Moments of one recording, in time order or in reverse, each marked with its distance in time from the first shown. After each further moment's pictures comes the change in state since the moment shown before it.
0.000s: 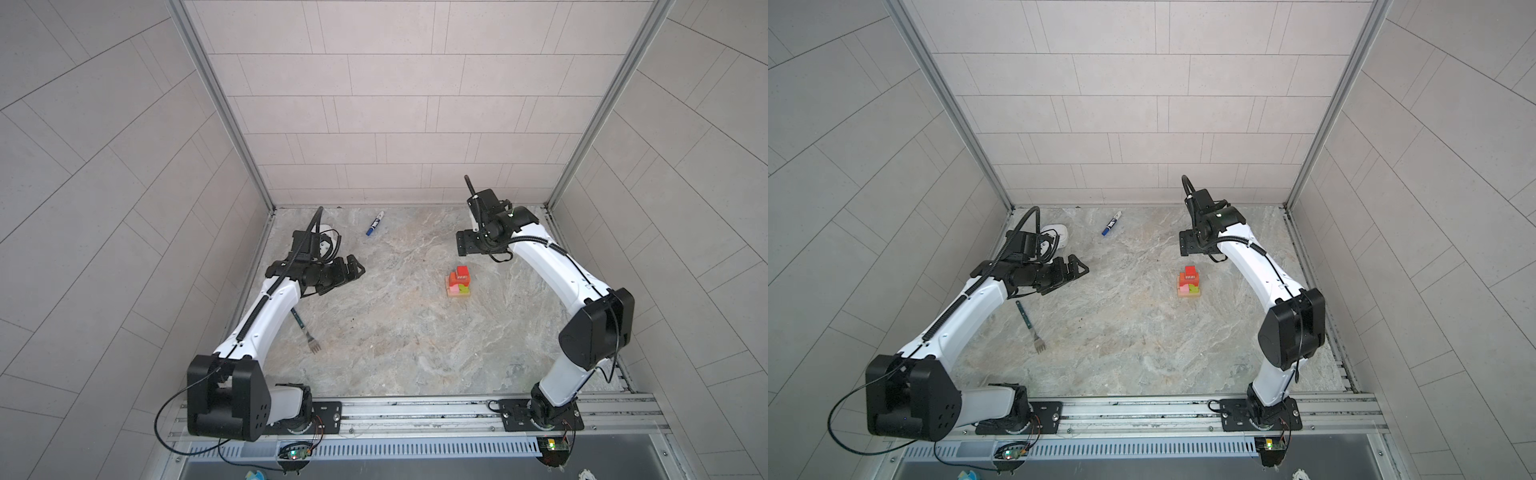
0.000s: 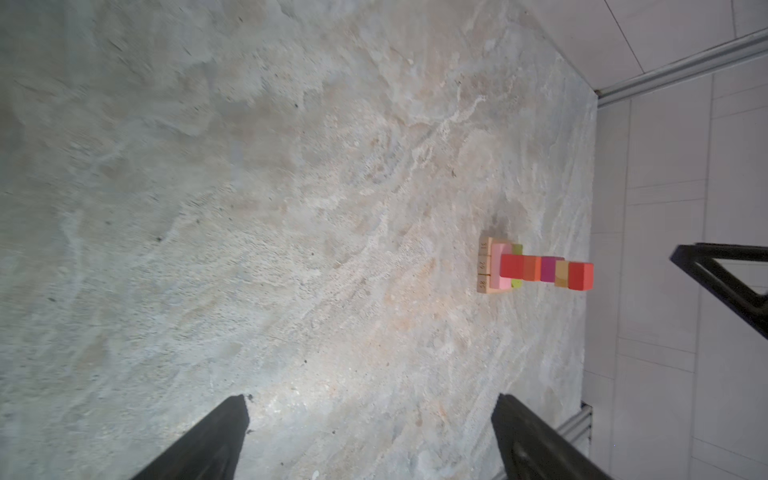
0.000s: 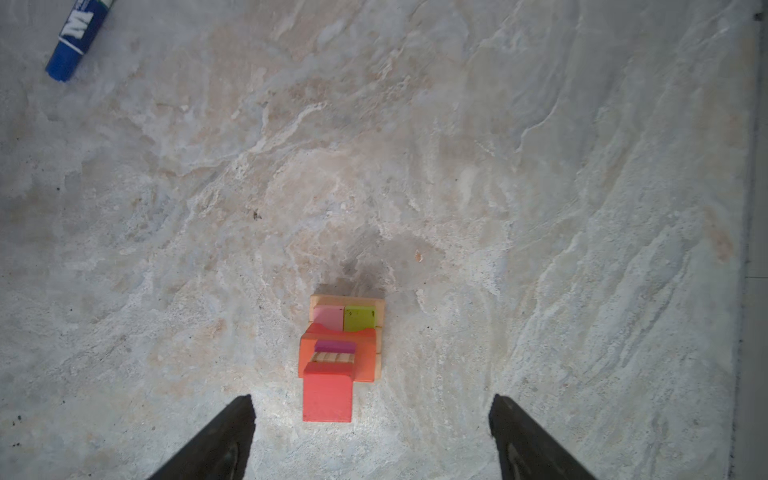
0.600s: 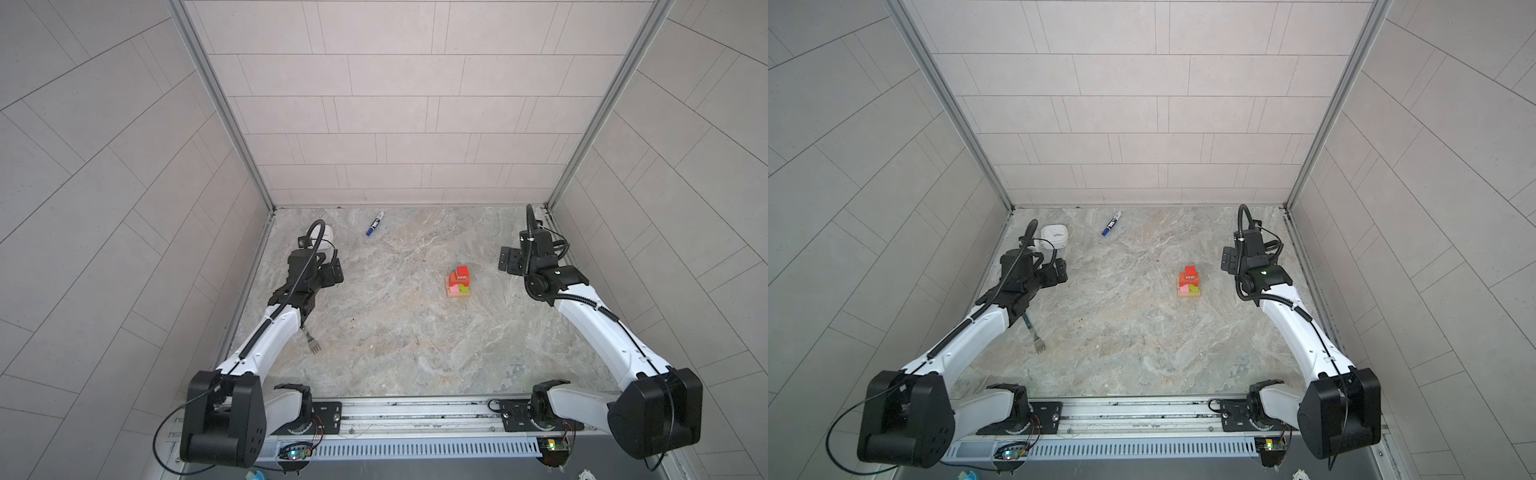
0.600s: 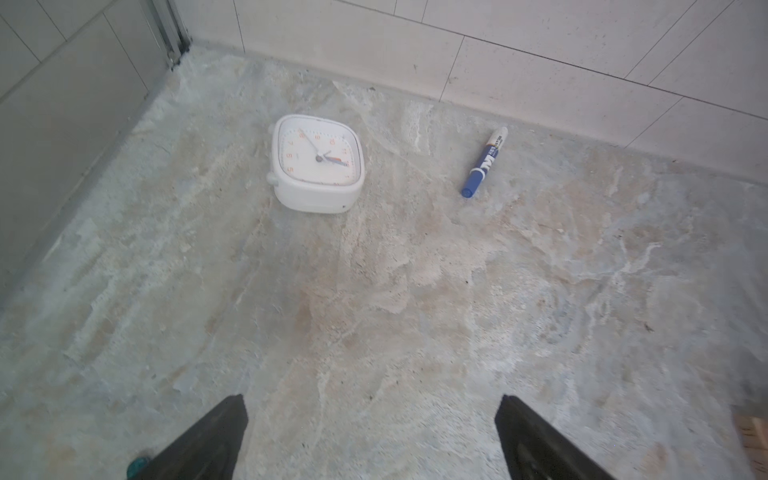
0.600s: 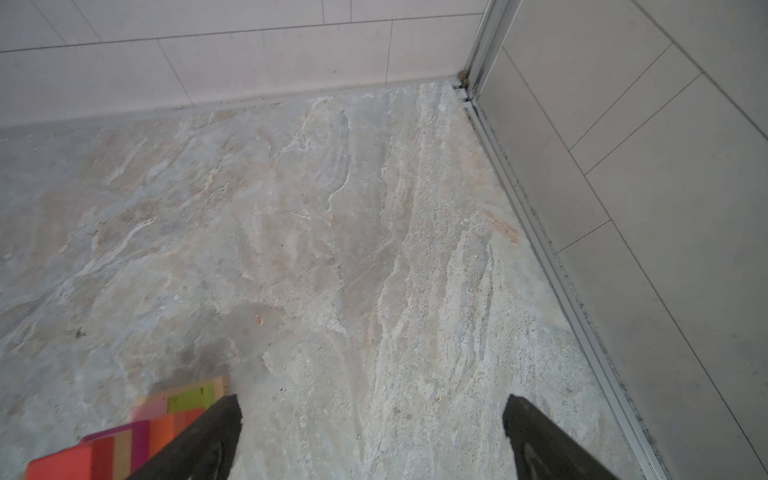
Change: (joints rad) left arm 0.001 -0.083 -0.363 0.644 -0.530 0.218; right arm -0.194 -0.464 -0.707 0.581 0.241 -0.034
